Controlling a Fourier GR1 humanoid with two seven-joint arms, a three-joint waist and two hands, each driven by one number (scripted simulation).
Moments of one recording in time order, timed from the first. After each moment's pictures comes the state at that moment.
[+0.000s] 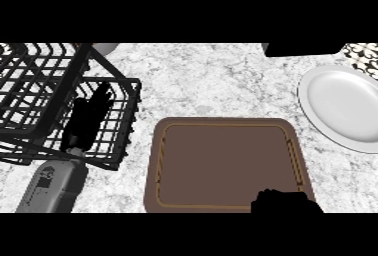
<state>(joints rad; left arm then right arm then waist) -0.29 0.20 -0.01 -1.30 0.17 0.08 0.24 0.03 -0.66 0.83 -2.17 0.86 -0.33 0.57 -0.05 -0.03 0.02</state>
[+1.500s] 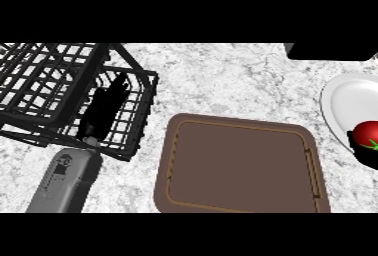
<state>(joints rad) -0.38 0.15 -0.03 -1.26 0.13 0.06 0.24 0.07 -0.76 0.08 -1.76 0.11 -0.73 0.10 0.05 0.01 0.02</state>
